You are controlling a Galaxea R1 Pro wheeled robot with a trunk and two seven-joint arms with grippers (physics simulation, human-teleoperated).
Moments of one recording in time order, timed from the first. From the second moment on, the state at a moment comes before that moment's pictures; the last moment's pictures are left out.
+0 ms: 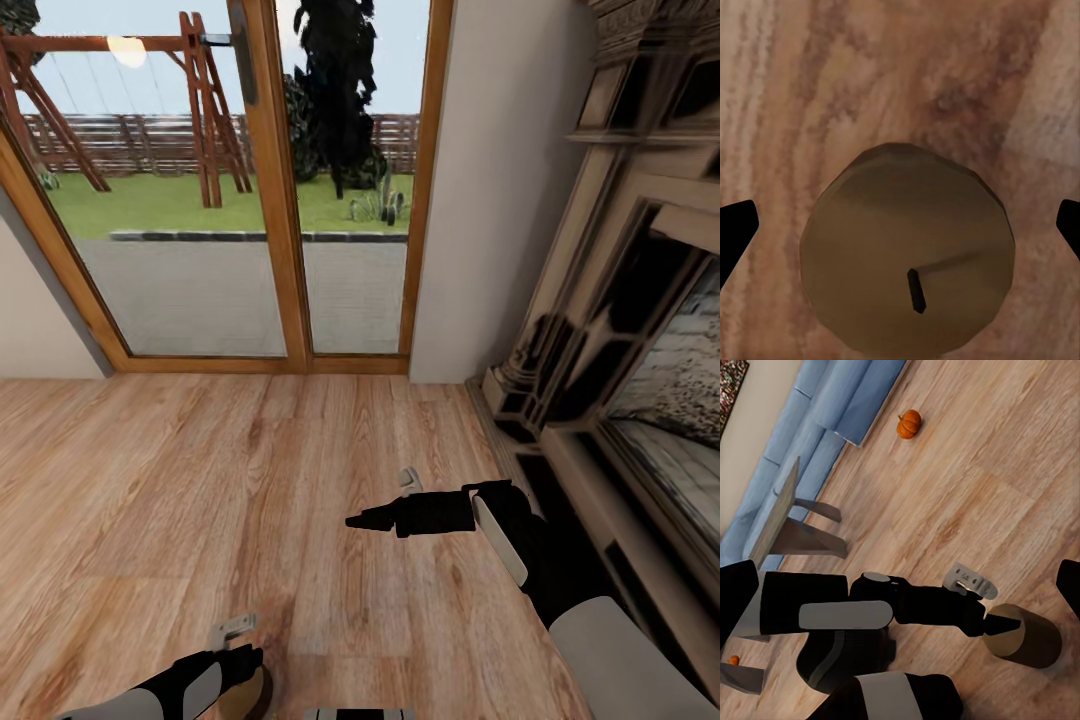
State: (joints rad) left arm -0.62 0.03 -0.79 -0.06 1.07 0.09 0.05; right arm -0.68 -0.08 0.31 -1.07 -0.35 0.85 1.07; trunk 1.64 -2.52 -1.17
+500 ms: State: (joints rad) left arm -0.62 0.03 -0.79 -0.06 1.07 0.09 0.05; right arm -0.68 -0.08 0.31 -1.07 -0.35 0.85 1.07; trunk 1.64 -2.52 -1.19
